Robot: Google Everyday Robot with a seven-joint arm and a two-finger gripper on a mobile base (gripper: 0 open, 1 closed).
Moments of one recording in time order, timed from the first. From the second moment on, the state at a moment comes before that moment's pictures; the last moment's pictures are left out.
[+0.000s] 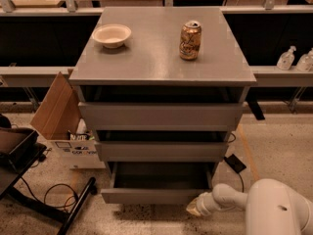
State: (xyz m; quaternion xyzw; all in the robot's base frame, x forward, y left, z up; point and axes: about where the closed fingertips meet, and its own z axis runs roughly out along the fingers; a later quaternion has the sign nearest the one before) arm 0.527 -0.183 0.123 -0.50 0.82 0.18 0.20
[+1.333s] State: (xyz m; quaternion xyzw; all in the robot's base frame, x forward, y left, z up) arm 0.577 -0.194 0.100 -0.50 0.83 0.18 0.20
